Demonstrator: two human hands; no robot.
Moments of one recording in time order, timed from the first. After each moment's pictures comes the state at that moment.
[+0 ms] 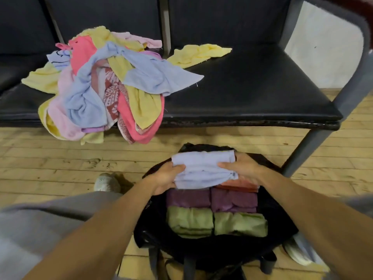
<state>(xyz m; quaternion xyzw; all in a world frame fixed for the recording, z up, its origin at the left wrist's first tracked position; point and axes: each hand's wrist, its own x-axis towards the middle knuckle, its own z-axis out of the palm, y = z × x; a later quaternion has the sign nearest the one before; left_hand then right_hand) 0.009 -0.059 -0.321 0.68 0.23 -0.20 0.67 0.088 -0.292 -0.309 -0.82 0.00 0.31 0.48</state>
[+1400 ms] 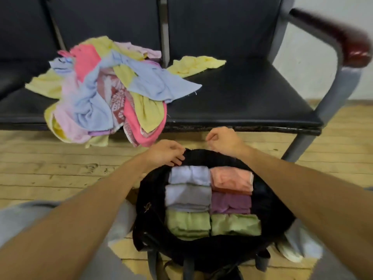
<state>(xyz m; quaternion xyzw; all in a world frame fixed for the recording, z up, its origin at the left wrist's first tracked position) 0.015 -0.044 -0.226 0.84 0.10 -0.18 0.50 0.097 -0.240 -0.232 -0.93 -0.16 0.12 0.31</state>
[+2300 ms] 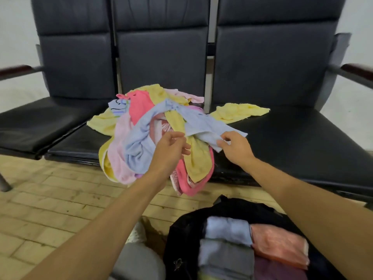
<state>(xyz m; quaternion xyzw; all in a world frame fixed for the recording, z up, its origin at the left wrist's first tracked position) 0.032 0.042 -0.140 0.72 0.17 0.18 0.65 0.169 -0.112 -0.178 -0.89 -0.21 -0.04 0.39</state>
